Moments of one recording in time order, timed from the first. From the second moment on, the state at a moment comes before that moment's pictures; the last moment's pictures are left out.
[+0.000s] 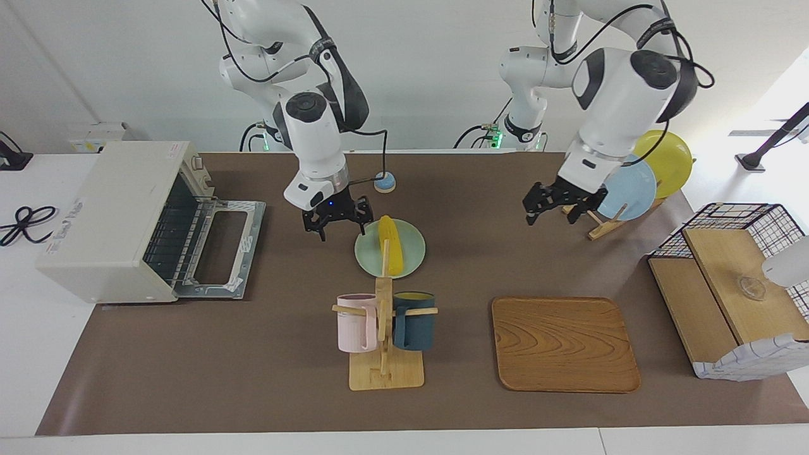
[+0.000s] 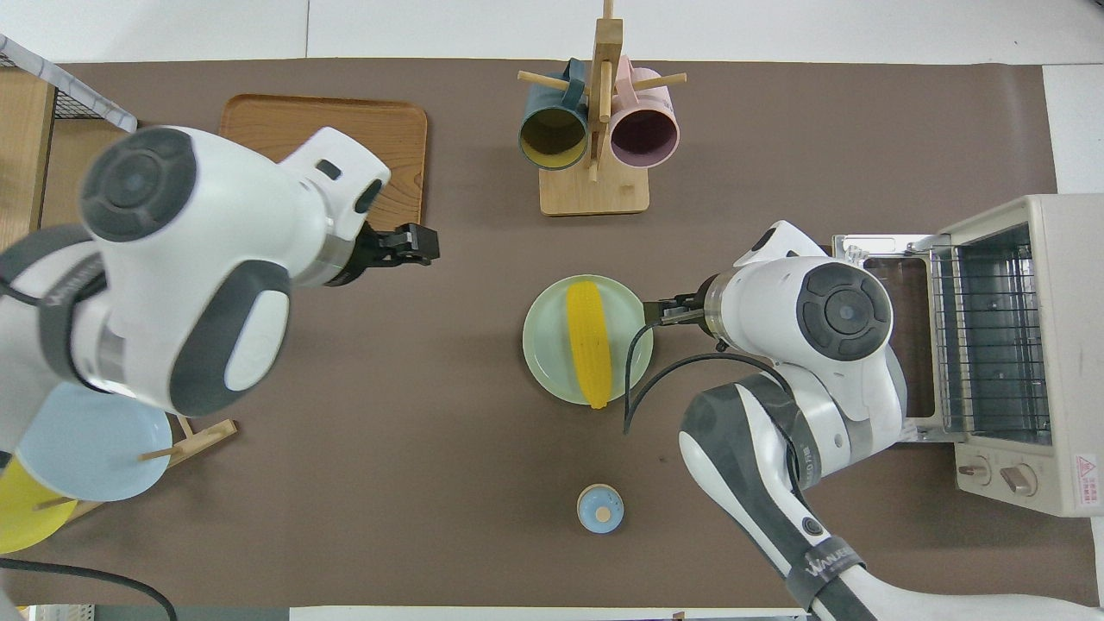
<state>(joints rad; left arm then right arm) -0.15 0.07 -0.05 -1.70 -0.11 1.82 -0.17 0.41 0.11 0.03 -1.93 0.03 2.14 0.36</state>
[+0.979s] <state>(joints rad) -0.14 -0.07 0.03 -1.71 -0.06 1.62 -0.07 0.68 0.54 0.04 -1.63 -0.07 2.24 0.75</state>
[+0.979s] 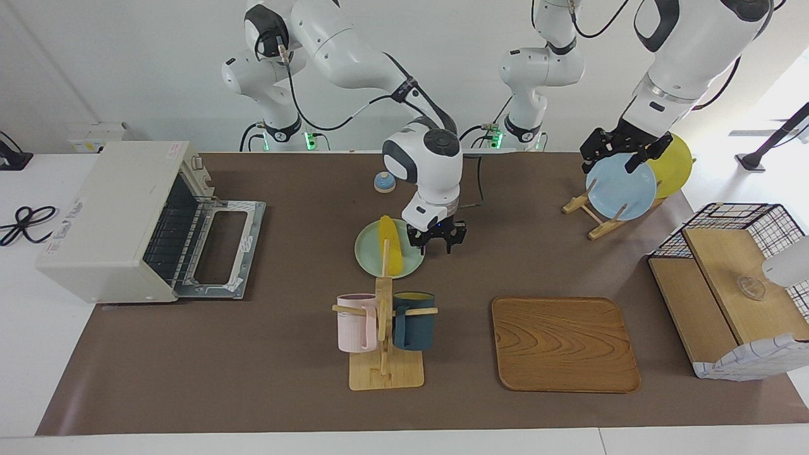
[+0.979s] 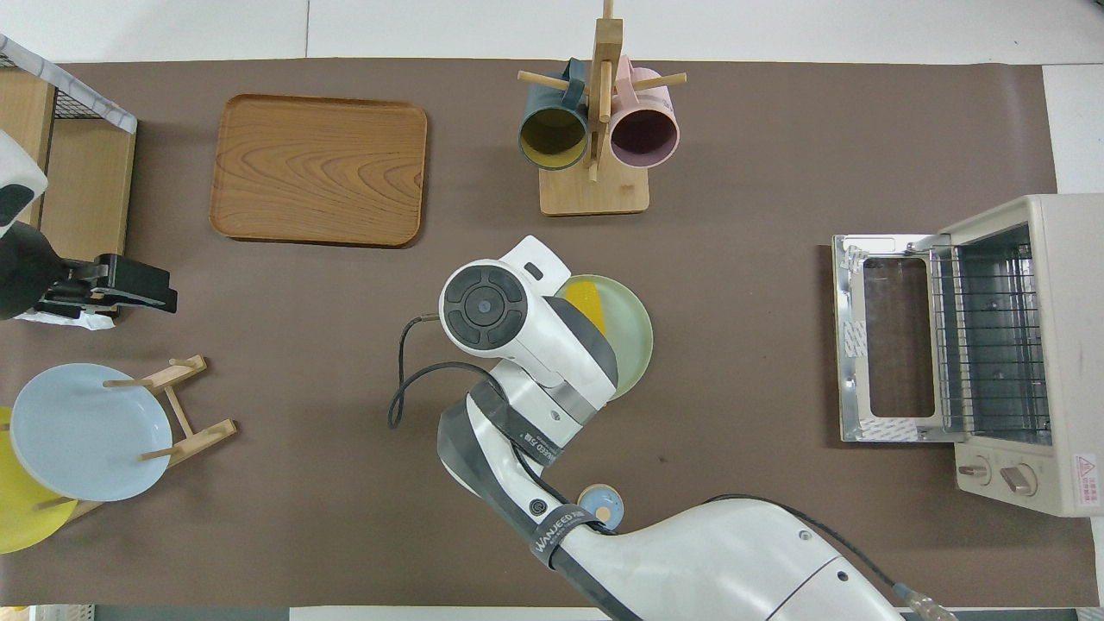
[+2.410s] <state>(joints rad) -0.15 -0.02 0.02 -1.70 -0.02 1.67 -0.07 0.55 0.41 0.02 -1.57 -0.22 1.84 0.61</state>
